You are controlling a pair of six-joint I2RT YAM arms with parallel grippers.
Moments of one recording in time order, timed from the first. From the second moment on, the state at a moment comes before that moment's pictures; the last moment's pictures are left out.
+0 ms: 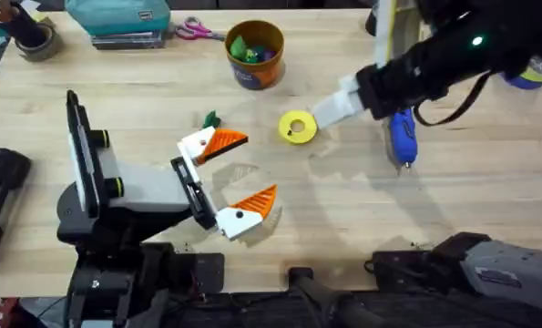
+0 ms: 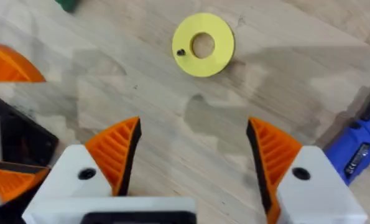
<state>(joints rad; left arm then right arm) 0.00 0.01 0.01 -0.11 1.08 -0.01 0.44 1.34 1.25 -1.10 -0.24 0.08</state>
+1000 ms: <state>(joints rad) 0.00 0.01 0.01 -0.11 1.08 -0.01 0.54 1.34 1.05 -0.93 -0.10 0.06</state>
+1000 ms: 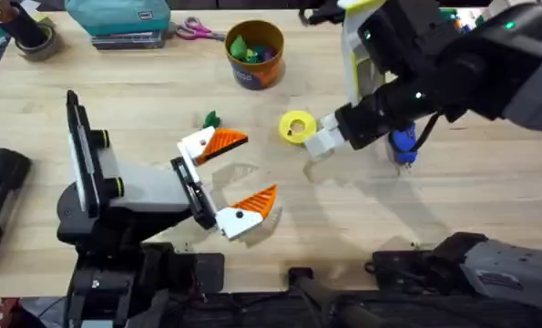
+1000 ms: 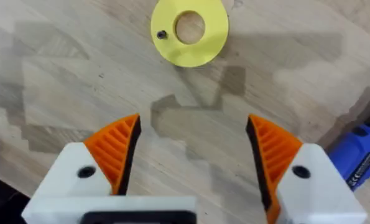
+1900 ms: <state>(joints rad) 0.00 0.01 0.01 -0.11 1.08 -0.01 0.54 1.40 0.99 -0.80 -0.10 0.06</state>
